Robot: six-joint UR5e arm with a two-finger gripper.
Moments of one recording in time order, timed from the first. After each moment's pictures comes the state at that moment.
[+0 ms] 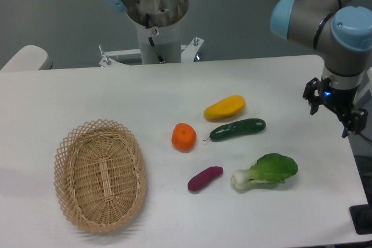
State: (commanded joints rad) arm 2.82 -2.04 -1.37 -1.05 1.56 1.79
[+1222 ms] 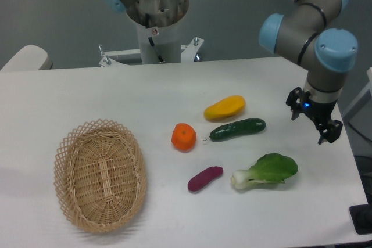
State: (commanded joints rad) arm 2.80 -2.08 -1.57 -0.91 1.56 1.80
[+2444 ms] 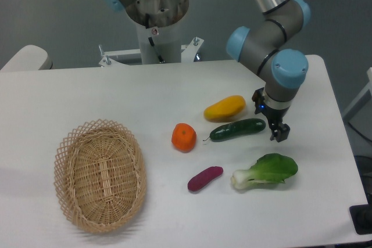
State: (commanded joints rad) arm 2.75 -2.02 -1.81 -0.88 1.59 1.94
